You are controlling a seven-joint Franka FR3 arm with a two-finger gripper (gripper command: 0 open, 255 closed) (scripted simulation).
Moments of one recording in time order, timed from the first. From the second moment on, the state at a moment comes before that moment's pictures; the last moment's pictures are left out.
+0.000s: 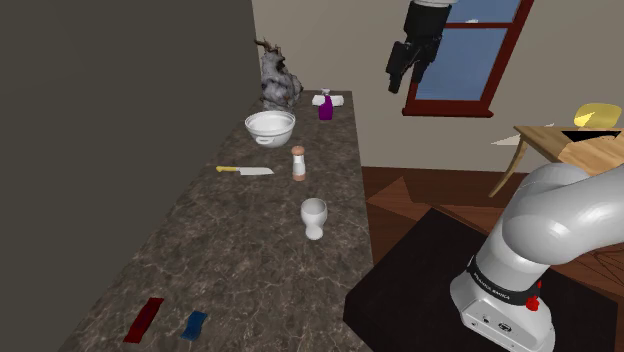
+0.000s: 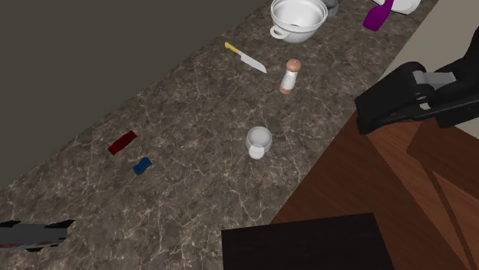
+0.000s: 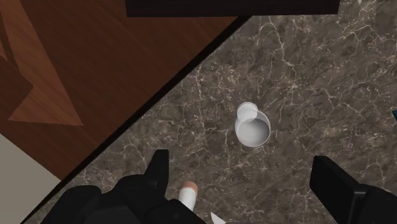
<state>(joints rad) 0.01 -0.77 0.00 -2.26 -0.06 1.62 0.05</state>
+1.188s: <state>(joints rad) 0.06 -0.44 -0.01 -2.47 0.03 2.13 0.05</state>
